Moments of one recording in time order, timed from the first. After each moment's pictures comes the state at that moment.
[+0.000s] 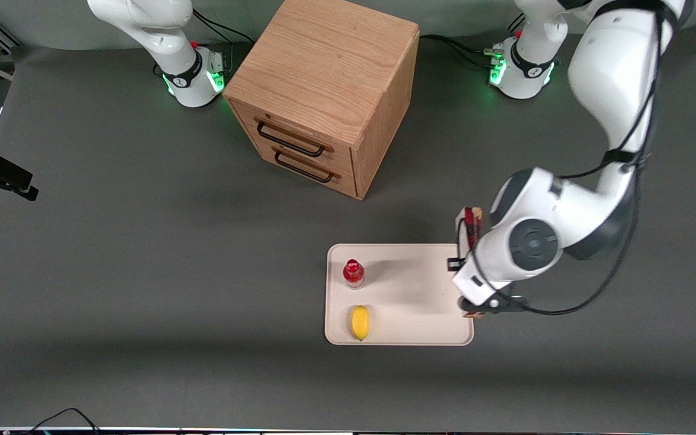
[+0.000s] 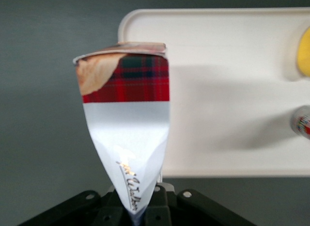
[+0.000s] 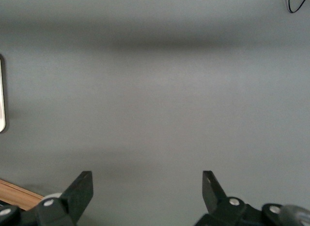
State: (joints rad) arm -0.08 0.75 -0.45 -1.33 0.27 1.91 -0.53
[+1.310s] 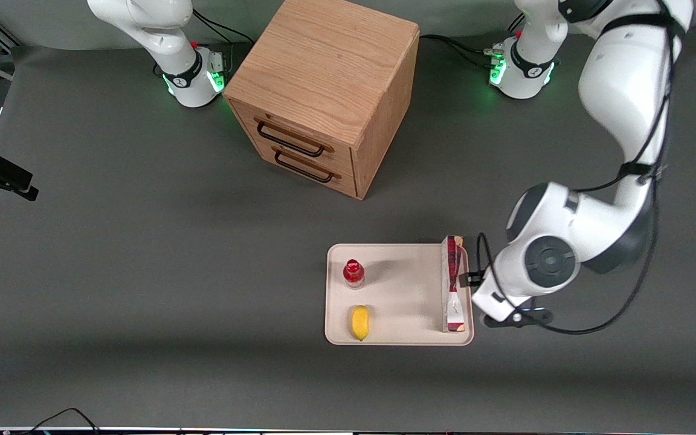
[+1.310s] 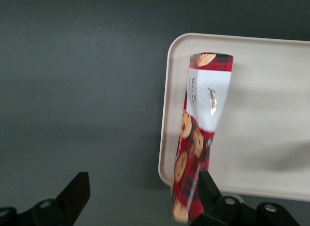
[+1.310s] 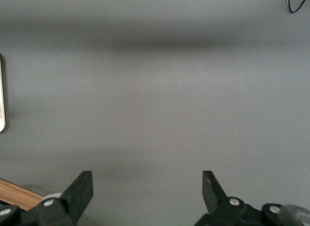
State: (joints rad) arm 0.00 0.69 -0.46 -1.21 0.28 1.72 -0.54
